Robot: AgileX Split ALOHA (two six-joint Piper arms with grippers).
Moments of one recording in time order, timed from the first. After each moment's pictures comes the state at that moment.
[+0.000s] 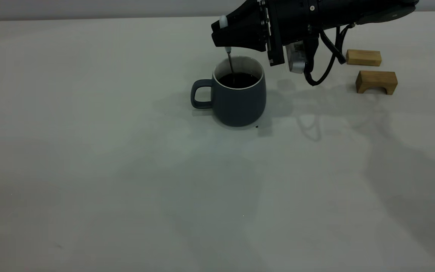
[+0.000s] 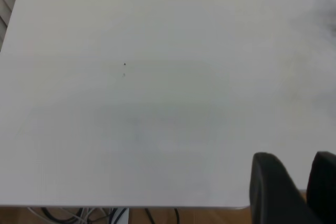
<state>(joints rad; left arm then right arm) -0.01 -0.02 -0.49 0.03 1.13 -0.04 0.19 2.59 -1.63 1.62 1.14 0.46</state>
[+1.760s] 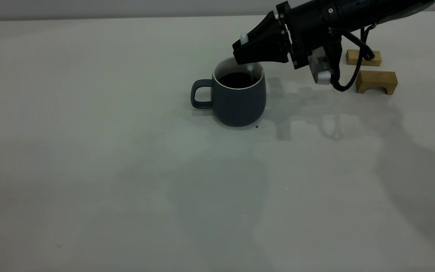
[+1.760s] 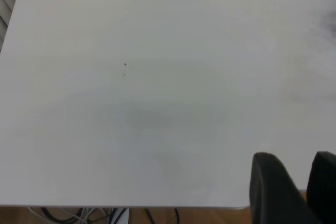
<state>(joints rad) -0.01 -0.02 -0.49 0.03 1.13 -0.04 0.15 2.59 -1.63 1.44 1.15 0.76</state>
